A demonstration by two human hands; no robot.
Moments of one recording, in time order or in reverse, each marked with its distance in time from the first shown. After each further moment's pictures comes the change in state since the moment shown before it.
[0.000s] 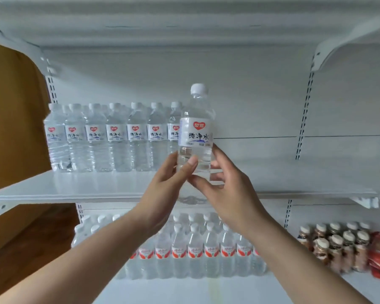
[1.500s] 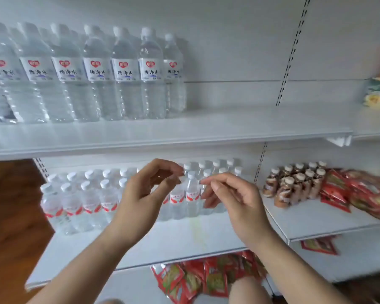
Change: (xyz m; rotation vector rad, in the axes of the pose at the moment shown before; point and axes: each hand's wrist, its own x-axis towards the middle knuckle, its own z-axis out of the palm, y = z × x) left_hand -0.063 -0.068 -0.010 0.145 0.007 0.043; right_hand -0.100 0.072 0.011 0.311 0.060 0.197
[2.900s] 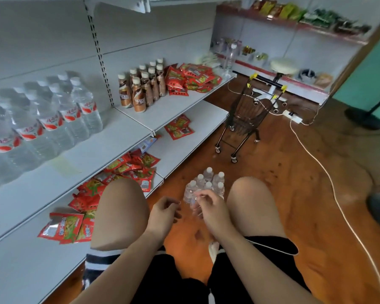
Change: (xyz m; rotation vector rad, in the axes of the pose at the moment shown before) left_hand -0.269 -0.157 0.247 -0.079 -0.697 -0.804; right_hand -0.367 0.104 -0.074 -0.278 0.878 0.849
